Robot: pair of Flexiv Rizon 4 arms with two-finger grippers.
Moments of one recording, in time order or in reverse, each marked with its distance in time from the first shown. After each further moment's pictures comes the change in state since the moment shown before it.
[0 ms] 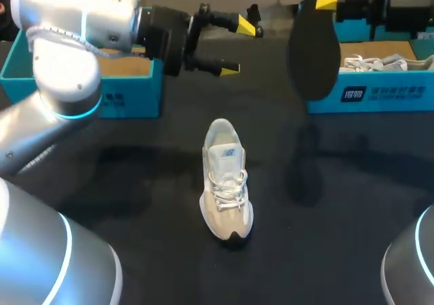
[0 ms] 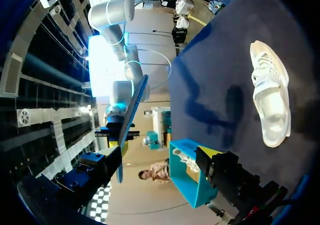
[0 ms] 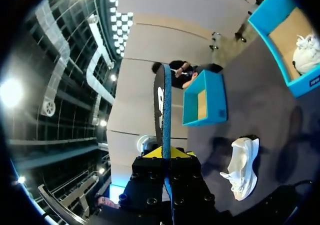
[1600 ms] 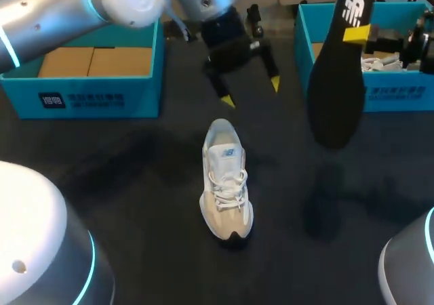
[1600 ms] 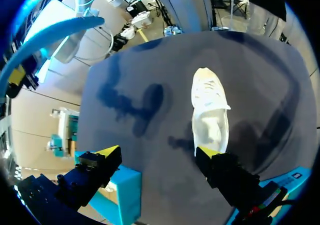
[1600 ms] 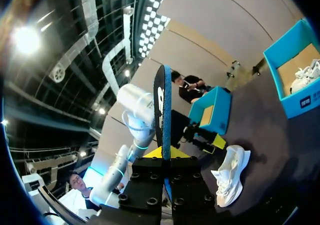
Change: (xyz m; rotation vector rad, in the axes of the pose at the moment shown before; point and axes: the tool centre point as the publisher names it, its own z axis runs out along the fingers) left arm 0.093 -0.007 0.041 0.120 0.870 -0.237; right arm 0.018 -0.089 -0.056 -0.121 0.018 -0.349
